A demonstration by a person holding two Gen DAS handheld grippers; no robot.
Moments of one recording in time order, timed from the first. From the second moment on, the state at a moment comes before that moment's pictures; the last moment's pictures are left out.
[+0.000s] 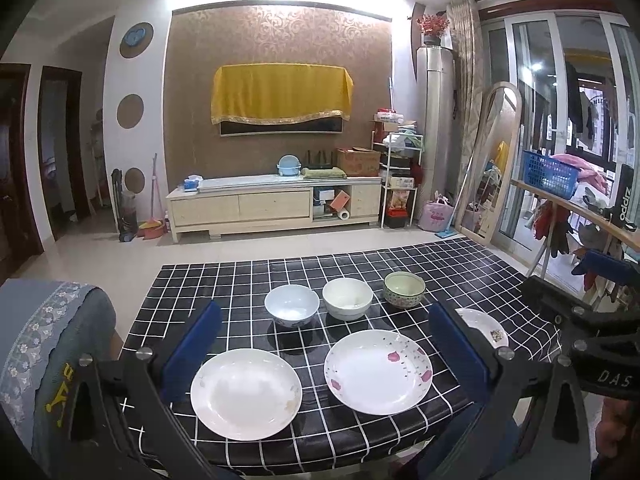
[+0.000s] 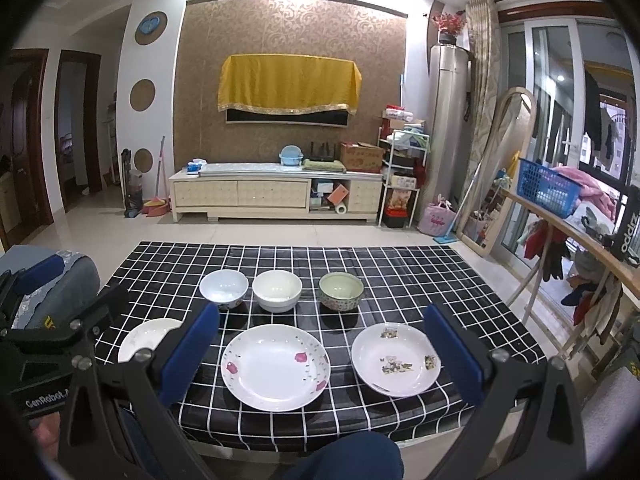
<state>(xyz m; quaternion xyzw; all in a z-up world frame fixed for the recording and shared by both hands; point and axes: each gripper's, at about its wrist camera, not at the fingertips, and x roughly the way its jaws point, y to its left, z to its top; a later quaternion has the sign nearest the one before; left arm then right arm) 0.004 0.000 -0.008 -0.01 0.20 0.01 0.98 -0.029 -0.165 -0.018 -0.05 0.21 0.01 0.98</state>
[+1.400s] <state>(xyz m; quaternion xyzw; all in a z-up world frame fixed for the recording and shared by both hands) 0.048 0.041 0.016 -0.01 0.24 0.02 0.97 0.020 -0.138 0.012 -0.08 0.20 0.04 0.97</state>
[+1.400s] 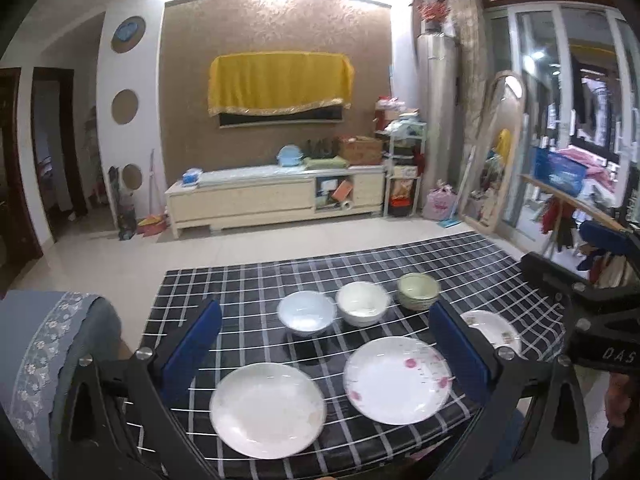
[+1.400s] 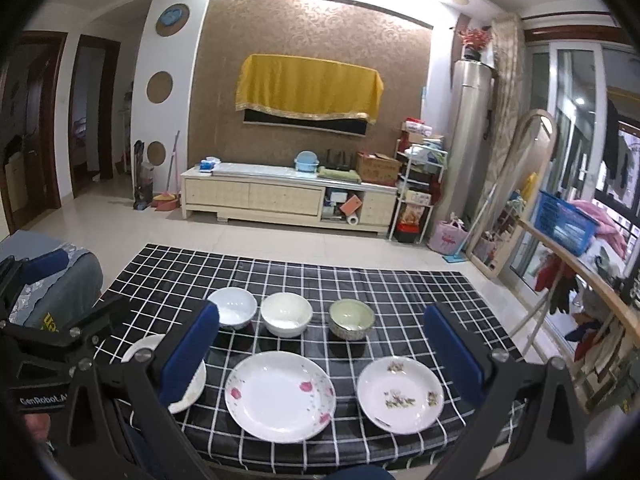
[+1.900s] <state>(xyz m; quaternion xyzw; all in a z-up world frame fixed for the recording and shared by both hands) 0.114 0.176 -0.065 -0.10 0.37 0.09 0.92 0.144 -0.024 -0.077 -0.12 0.36 0.16 0.91</state>
